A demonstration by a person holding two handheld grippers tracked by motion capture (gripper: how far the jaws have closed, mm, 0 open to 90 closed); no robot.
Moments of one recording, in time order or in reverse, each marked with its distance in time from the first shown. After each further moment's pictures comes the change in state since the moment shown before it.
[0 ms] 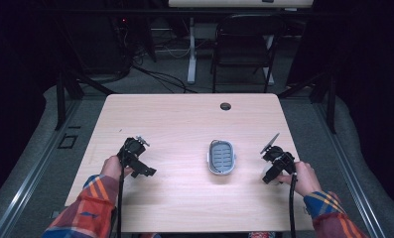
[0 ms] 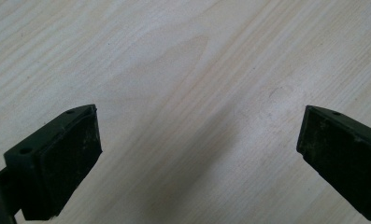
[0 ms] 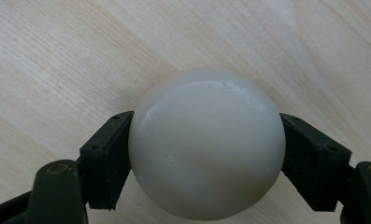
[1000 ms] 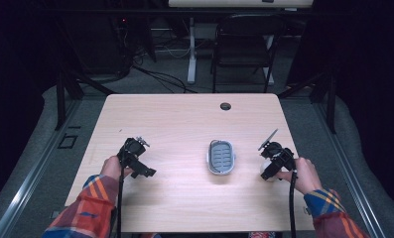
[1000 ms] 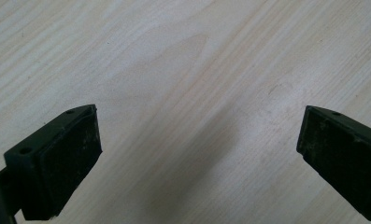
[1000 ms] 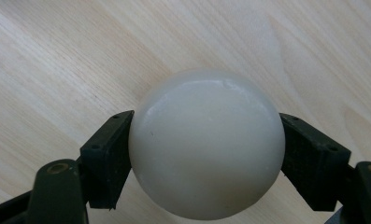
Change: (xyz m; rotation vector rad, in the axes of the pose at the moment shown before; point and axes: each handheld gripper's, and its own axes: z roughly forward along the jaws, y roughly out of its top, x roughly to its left) left arm -0.001 -0.001 -0.001 0.004 0.009 0.017; right arm 0.010 0.010 -0.030 -0.006 -0.041 -0.076
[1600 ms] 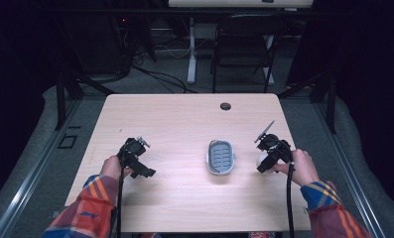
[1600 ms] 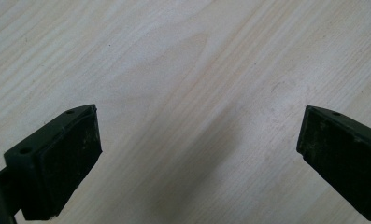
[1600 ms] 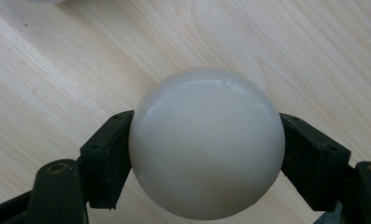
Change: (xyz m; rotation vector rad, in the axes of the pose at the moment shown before) left arm -0.001 0.000 0.000 0.005 0.019 0.034; right arm 0.001 0.021 -0.021 -0.012 0.003 -0.031
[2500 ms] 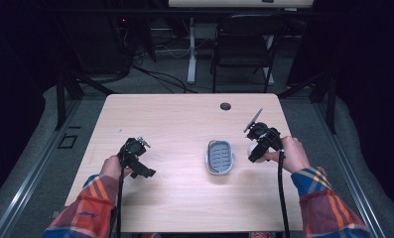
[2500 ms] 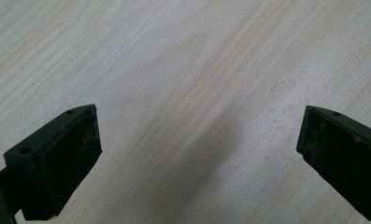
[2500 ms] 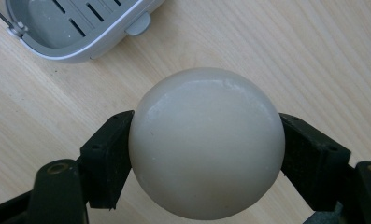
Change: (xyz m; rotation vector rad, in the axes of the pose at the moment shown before) left arm -0.001 0.001 0.001 0.001 -0.004 0.007; right arm 0.010 0.041 -0.021 -0.041 -0.026 -0.056
